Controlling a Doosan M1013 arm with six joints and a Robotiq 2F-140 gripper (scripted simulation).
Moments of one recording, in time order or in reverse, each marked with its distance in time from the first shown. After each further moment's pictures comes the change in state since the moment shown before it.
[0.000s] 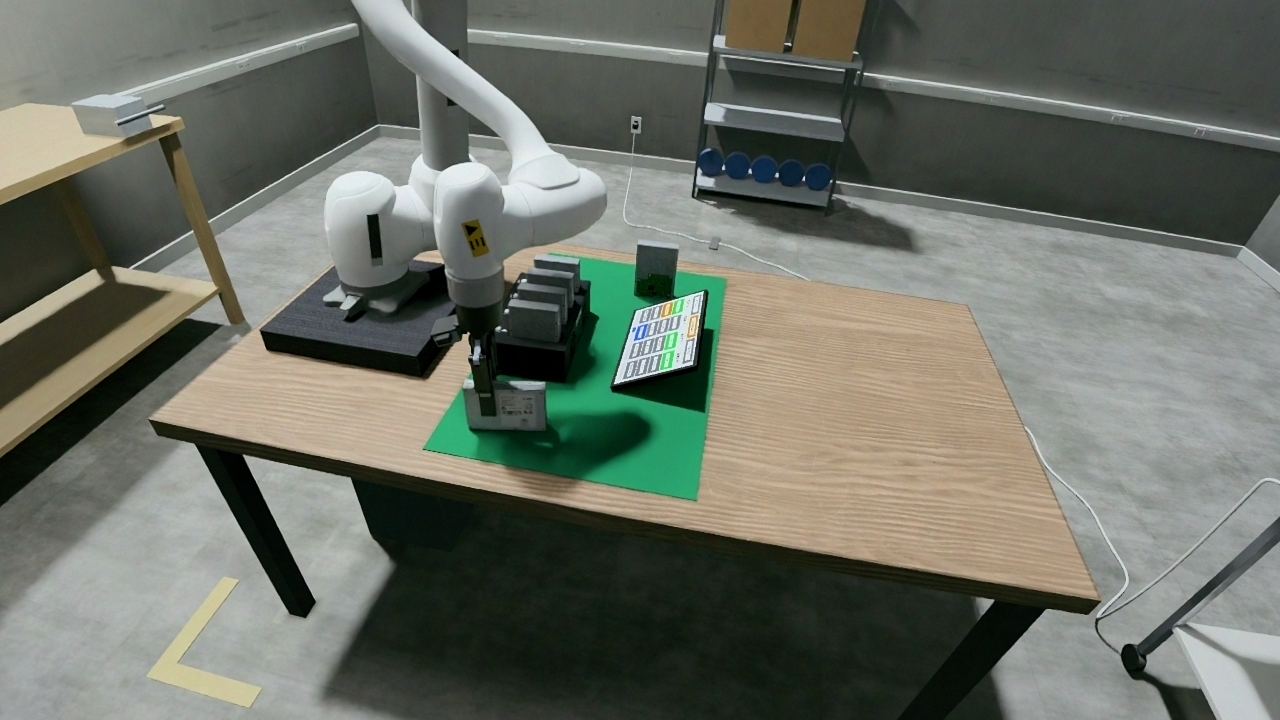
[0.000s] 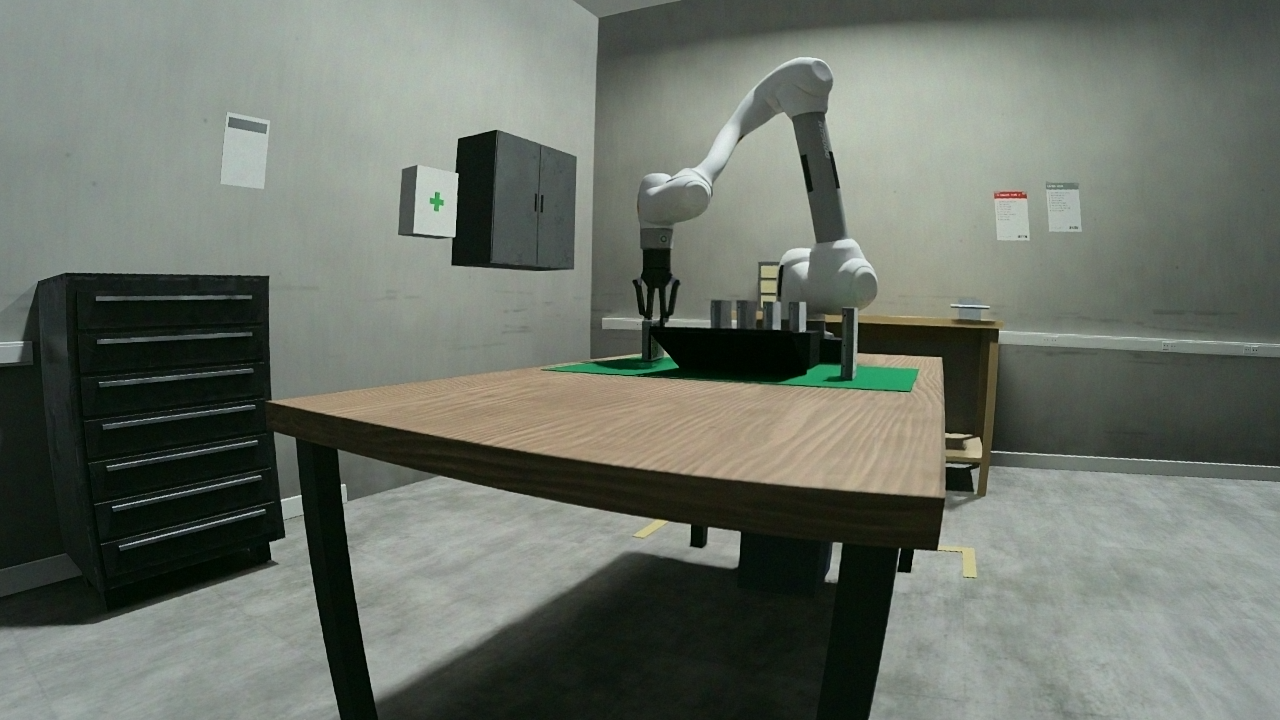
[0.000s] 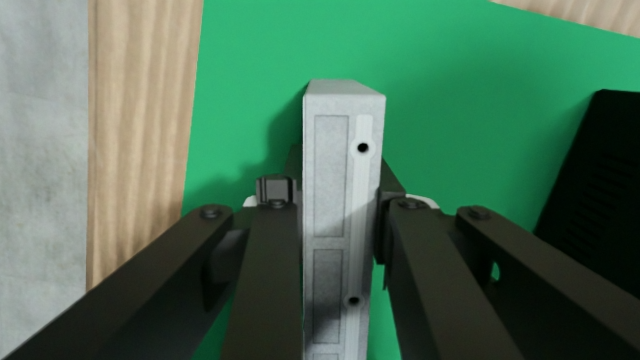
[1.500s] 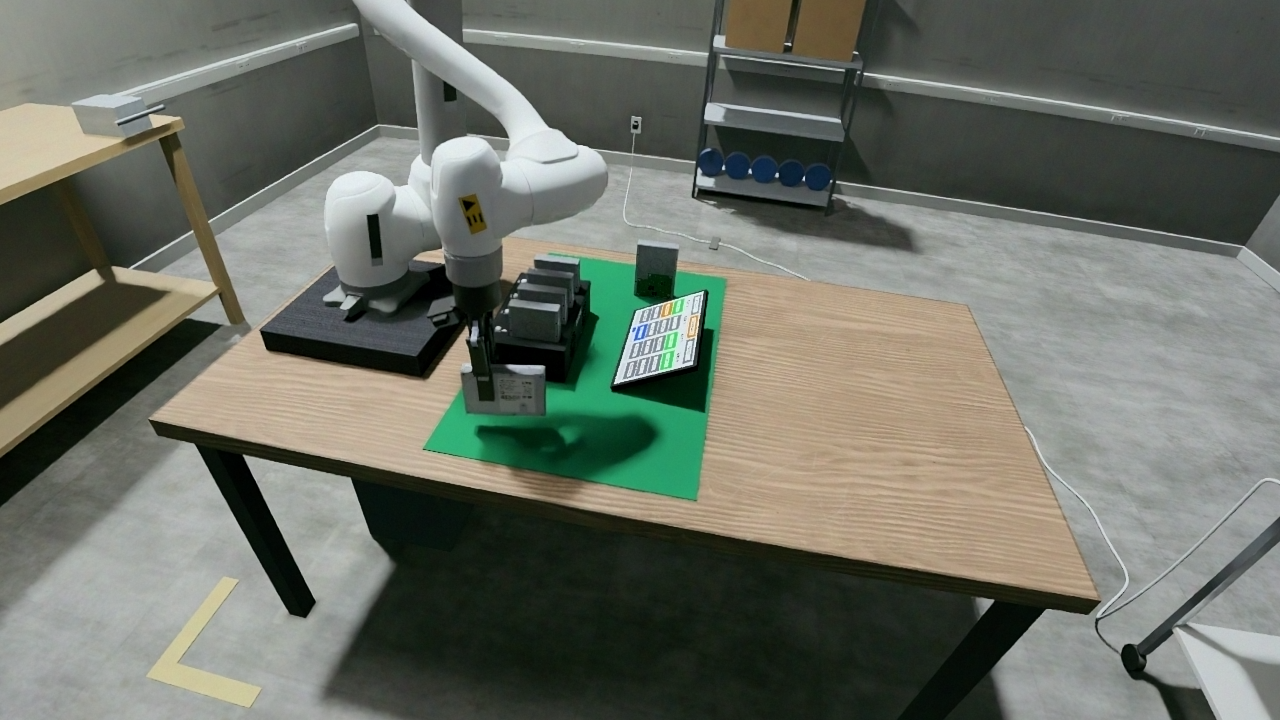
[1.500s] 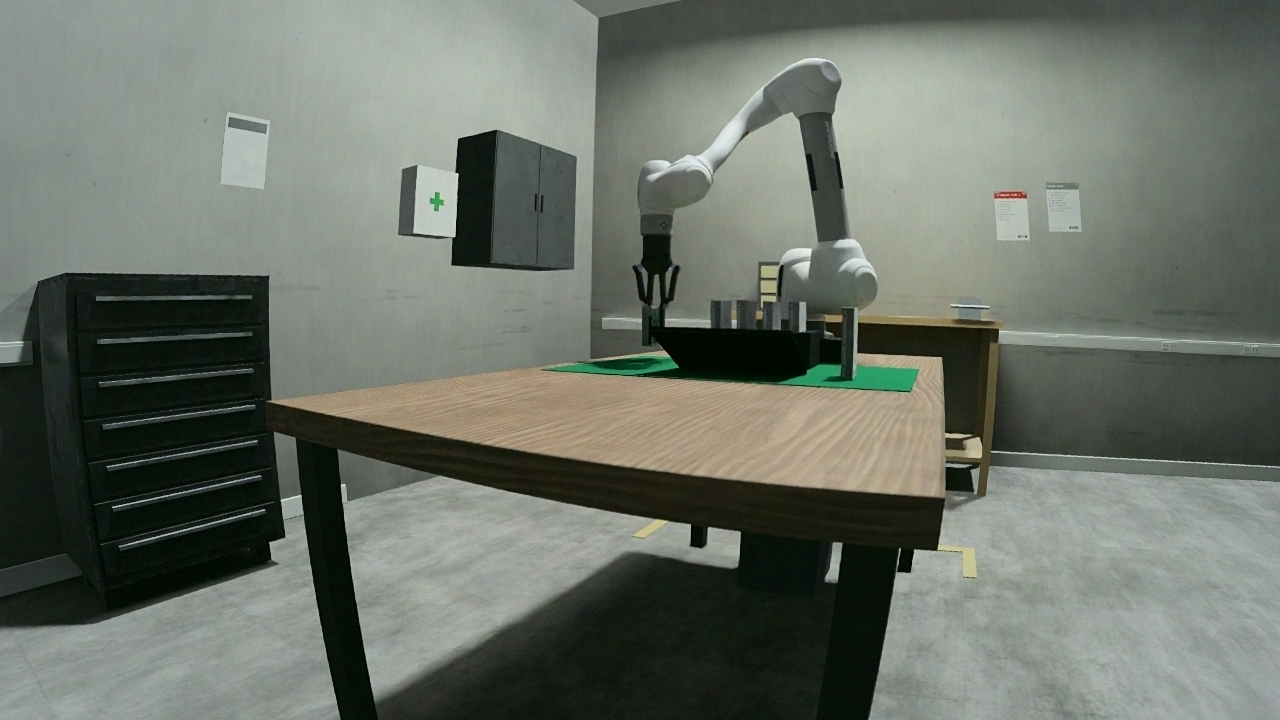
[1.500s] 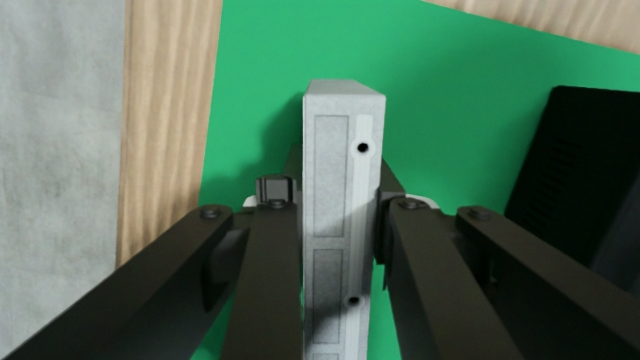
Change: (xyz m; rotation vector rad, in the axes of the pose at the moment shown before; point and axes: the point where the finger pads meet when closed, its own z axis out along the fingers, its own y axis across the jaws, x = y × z) arm 0.000 0.000 -0.039 0.000 0.000 0.000
